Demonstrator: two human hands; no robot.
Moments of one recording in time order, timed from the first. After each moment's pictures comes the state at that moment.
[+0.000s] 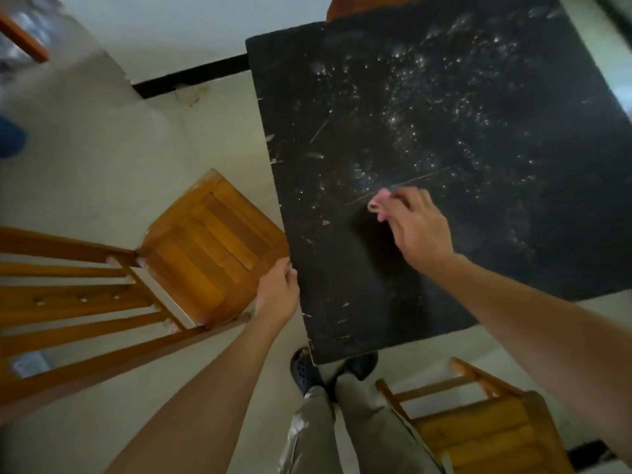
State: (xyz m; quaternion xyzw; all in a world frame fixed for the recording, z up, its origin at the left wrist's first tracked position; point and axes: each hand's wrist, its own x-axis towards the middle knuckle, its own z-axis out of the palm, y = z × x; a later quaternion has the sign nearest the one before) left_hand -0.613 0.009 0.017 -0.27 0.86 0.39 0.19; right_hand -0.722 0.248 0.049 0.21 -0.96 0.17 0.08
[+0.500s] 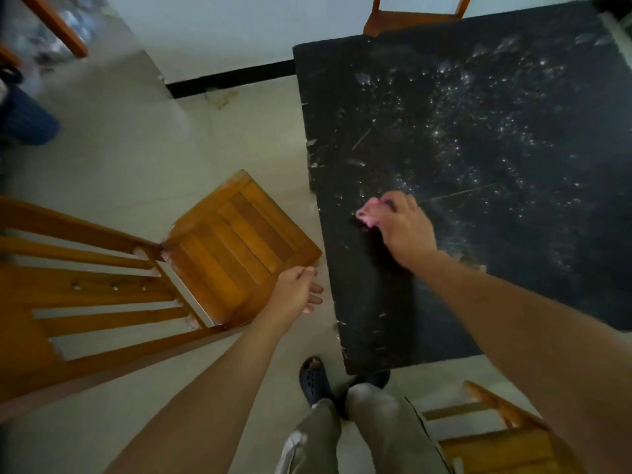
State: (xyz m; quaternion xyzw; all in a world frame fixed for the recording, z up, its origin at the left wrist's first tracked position) left_hand -0.619 -0.030 0.032 -0.37 0.69 0.56 0.26; right_hand -0.736 0.166 0.030 0.24 -0.96 0.15 -0.02
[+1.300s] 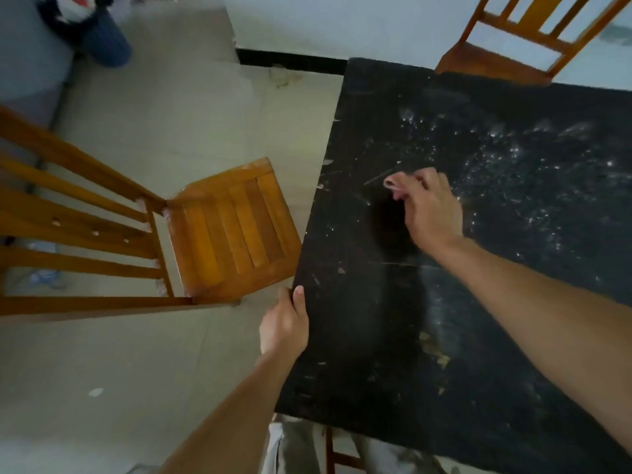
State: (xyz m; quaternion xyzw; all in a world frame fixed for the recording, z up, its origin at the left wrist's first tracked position) left_hand -0.637 0.062 0.016 -0.50 0.78 0.36 0.15; right_hand -0.886 0.182 0.057 0.33 -0.93 0.17 0.01
